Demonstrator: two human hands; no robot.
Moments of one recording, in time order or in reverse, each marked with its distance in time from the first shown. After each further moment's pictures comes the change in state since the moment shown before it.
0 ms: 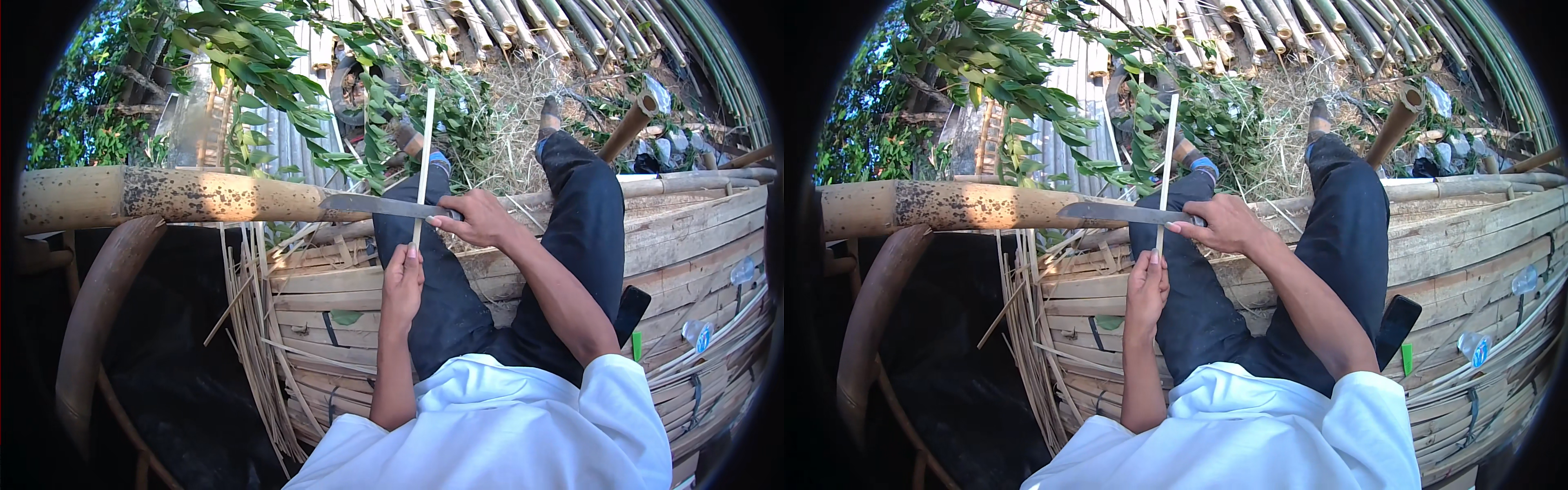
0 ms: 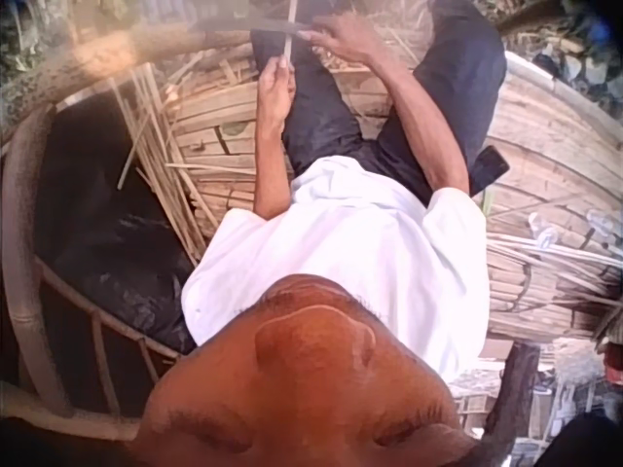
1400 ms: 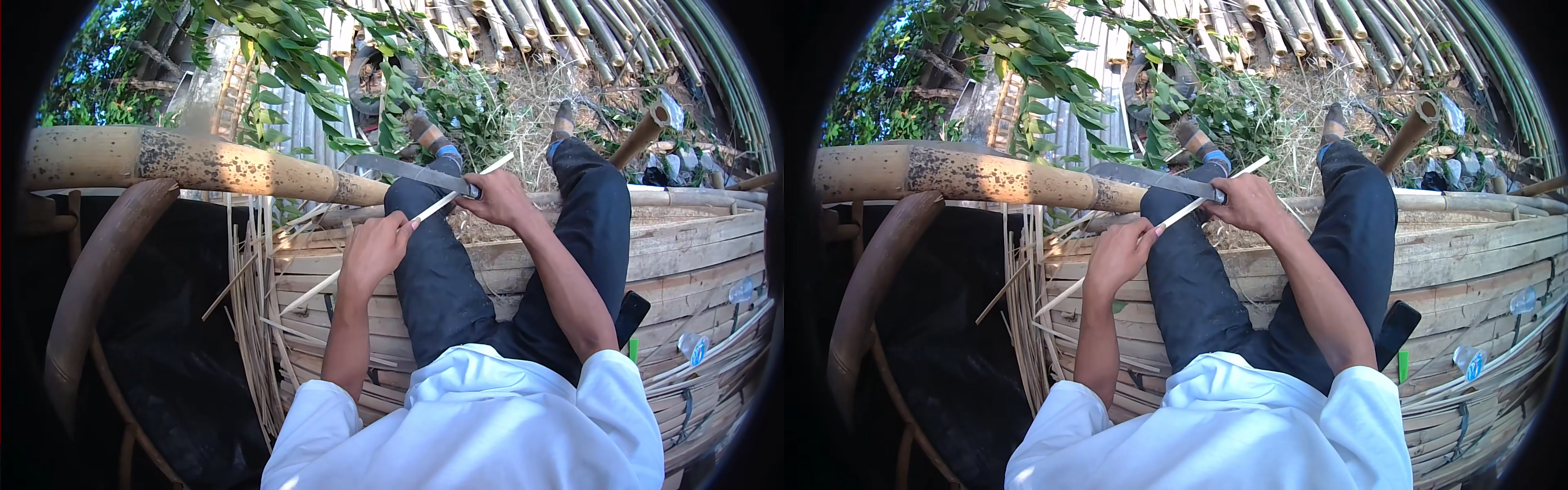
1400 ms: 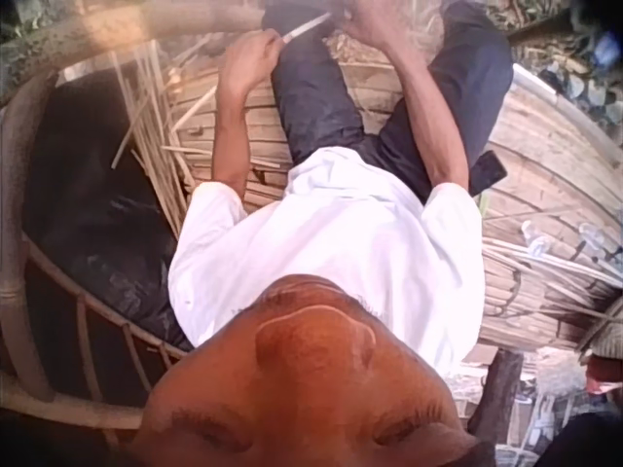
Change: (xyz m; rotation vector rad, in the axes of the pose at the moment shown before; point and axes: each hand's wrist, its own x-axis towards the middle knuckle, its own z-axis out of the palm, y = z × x) left_hand 0.021 0.068 -0.031 1.300 -0.077 0.192; right_hand 0.007 0.010 -0.012 -0.213 0.031 0.095
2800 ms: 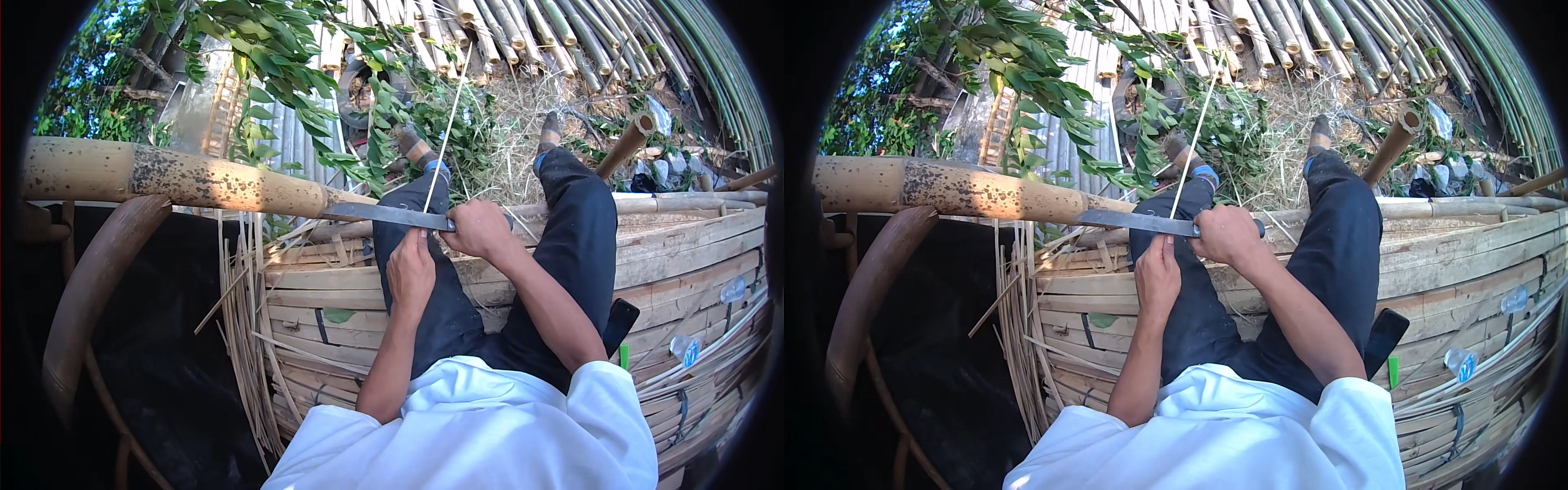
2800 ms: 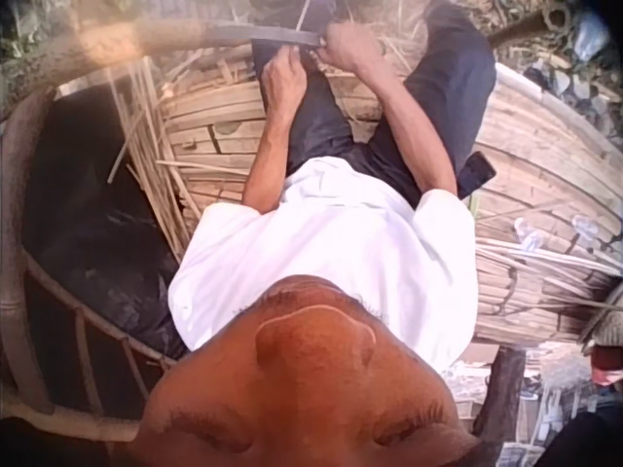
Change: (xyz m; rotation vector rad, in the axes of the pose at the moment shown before) left_hand 0.010 0.034 0.083 -0.377 0.498 -0.007; right_hand -0.011 -0.029 0.002 -0.164 -0.151 0.125
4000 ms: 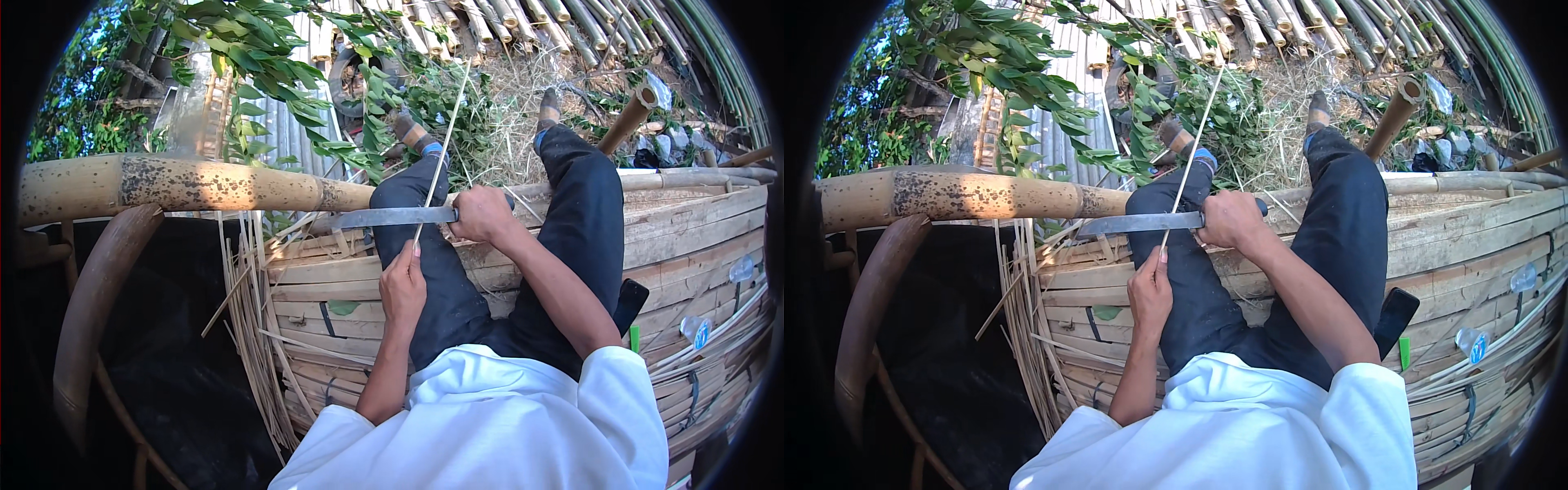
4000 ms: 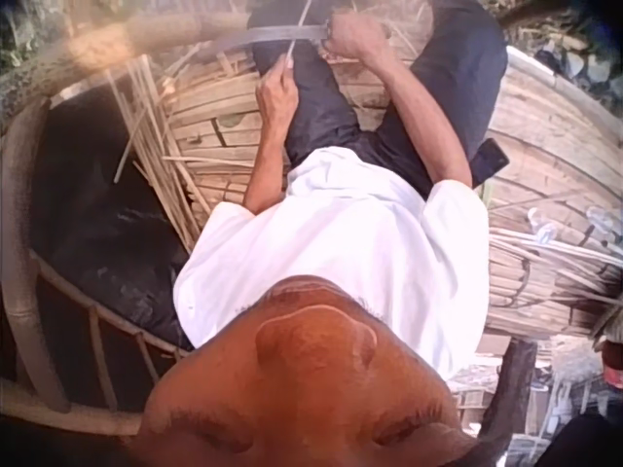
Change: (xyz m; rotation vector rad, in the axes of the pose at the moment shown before) left_hand -0.041 -0.023 -0.013 0.023 0.010 0.026; right_hand 0.001 0.010 0.015 0.001 -0.097 0.093
